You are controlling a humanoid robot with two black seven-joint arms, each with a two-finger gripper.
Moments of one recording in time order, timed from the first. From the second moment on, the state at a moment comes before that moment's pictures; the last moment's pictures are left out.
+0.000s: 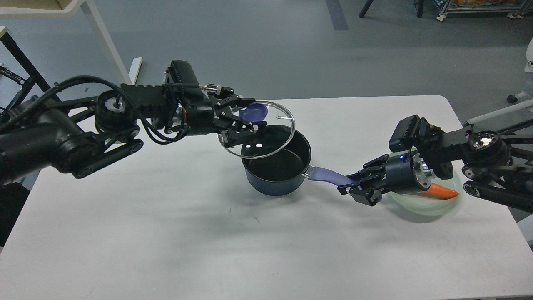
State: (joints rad) left arm -1.17 0.56 -0.09 -1.10 1.92 0.05 -0.49; right arm 1.27 -0.68 -0.37 1.27 -1.64 0.12 0.49
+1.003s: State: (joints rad) left arm -0.80 0.83 0.08 -0.94 1.91 0.49 -0.49; right arm 1.27 -0.68 -0.37 1.27 -1.64 0.12 0.49
